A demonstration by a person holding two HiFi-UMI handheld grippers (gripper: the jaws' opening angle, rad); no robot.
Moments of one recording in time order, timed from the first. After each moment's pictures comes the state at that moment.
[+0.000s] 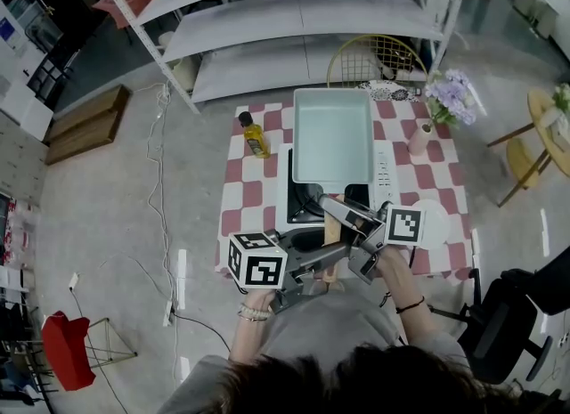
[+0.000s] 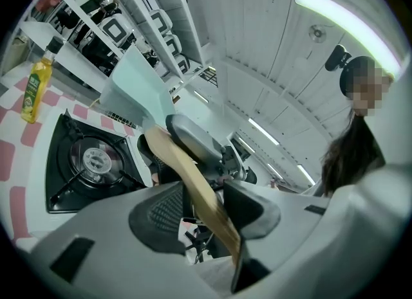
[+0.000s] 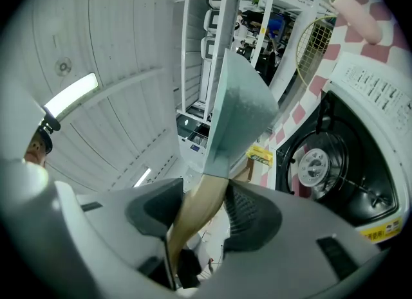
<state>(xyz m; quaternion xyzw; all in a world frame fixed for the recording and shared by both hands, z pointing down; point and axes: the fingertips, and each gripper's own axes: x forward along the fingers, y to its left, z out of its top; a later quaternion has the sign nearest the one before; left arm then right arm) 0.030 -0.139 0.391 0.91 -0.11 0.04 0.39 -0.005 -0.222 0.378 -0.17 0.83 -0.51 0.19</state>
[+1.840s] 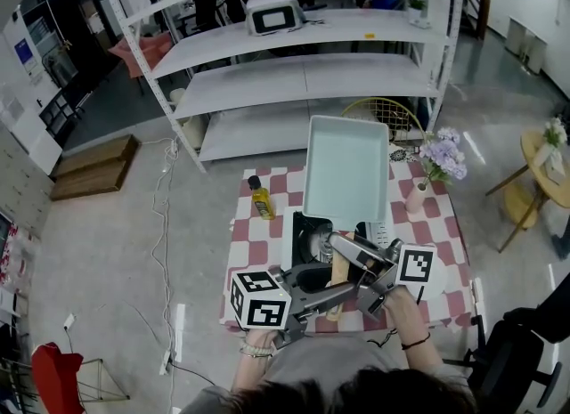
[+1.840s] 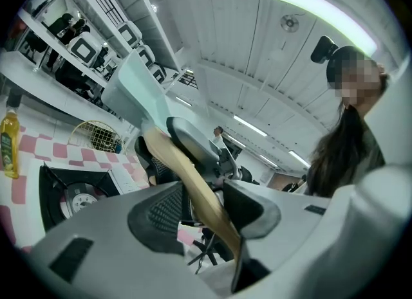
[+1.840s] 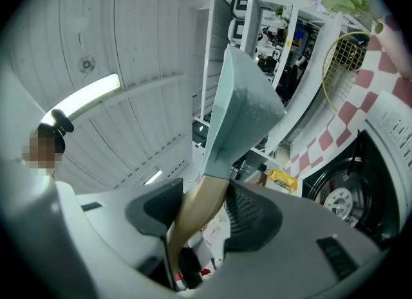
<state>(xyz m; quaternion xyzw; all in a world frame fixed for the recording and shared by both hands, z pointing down) 0.038 -0.153 0.329 0.95 -0.08 0.02 0.30 0.009 -0.235 0.304 -0.15 0.86 -0.43 0.23</state>
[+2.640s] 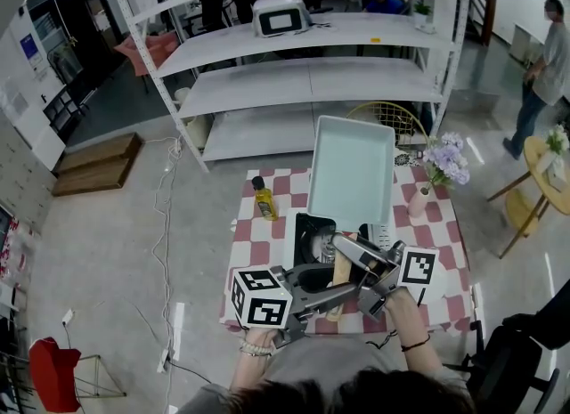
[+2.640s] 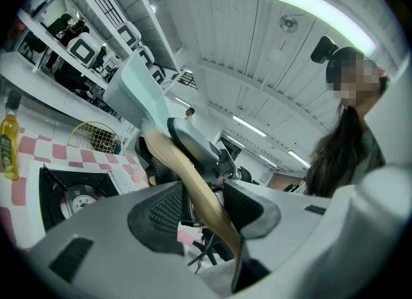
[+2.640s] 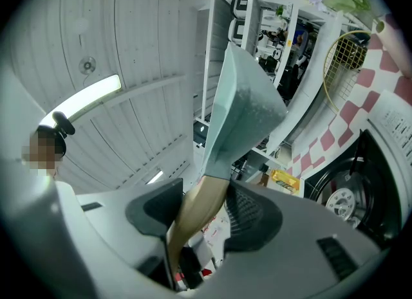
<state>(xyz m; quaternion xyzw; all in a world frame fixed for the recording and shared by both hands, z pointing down) 0.038 -0.153 0.326 0.95 -0.07 0.02 0.30 0.010 -0.235 0.301 -0.15 0.86 -0.43 0.23</state>
